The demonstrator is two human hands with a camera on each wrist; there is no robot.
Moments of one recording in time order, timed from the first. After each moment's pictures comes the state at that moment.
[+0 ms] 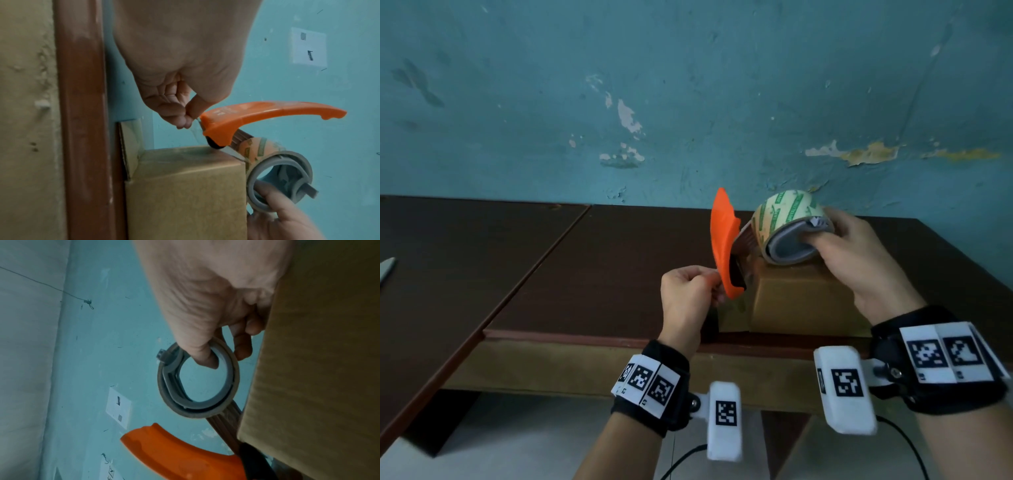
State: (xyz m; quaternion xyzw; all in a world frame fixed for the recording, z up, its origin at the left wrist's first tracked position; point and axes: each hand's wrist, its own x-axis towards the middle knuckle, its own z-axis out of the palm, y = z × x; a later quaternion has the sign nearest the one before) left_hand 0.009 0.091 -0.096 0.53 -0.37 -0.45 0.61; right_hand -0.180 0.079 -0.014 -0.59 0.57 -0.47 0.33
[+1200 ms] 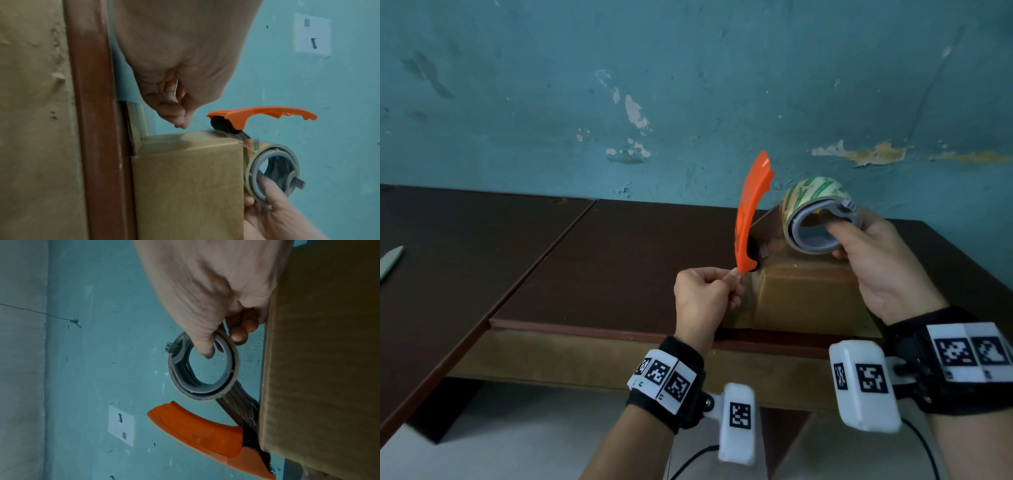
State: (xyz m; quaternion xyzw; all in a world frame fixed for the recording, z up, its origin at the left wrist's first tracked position) left_hand 0.001 0.089 -0.106 0.53 -0.38 -0.48 0.59; right_hand -0.190 0.073 -0.020 -0.55 0.51 -0.56 0.37
